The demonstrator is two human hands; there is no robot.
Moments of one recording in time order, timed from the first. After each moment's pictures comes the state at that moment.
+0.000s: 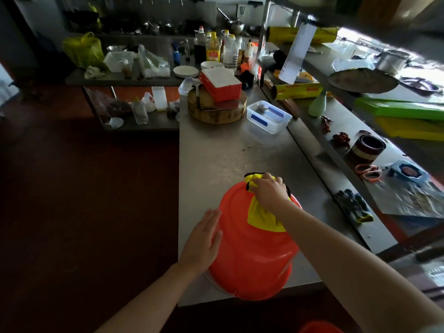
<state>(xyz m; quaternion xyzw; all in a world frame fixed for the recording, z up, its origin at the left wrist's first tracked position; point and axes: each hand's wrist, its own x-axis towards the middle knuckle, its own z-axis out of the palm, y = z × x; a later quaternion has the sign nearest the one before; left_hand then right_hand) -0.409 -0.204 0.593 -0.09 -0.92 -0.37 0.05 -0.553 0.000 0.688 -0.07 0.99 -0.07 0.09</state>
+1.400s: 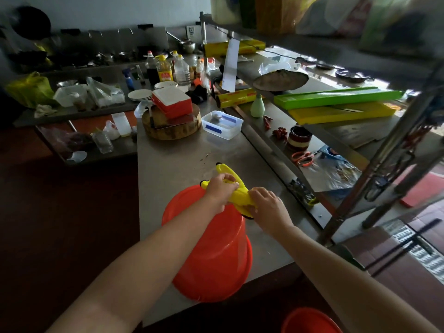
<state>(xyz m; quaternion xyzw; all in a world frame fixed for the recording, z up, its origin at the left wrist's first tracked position) -0.516 0.021 0.726 0.10 -0.77 -0.63 -0.09 -0.459 0.179 0.695 -0.09 0.98 -0.17 -0.05</state>
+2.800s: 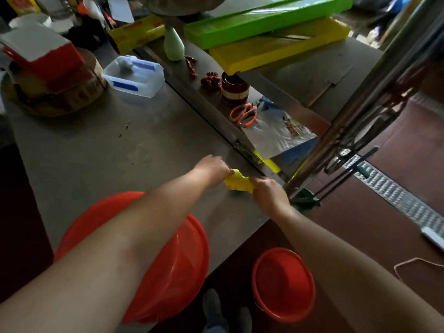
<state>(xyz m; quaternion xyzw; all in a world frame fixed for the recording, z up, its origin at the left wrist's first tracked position) -0.664 0.196 0.613 -0.50 -0.83 0.21 -0.13 -0.516 0.348 0.574 0.16 0.97 -0.20 0.05</state>
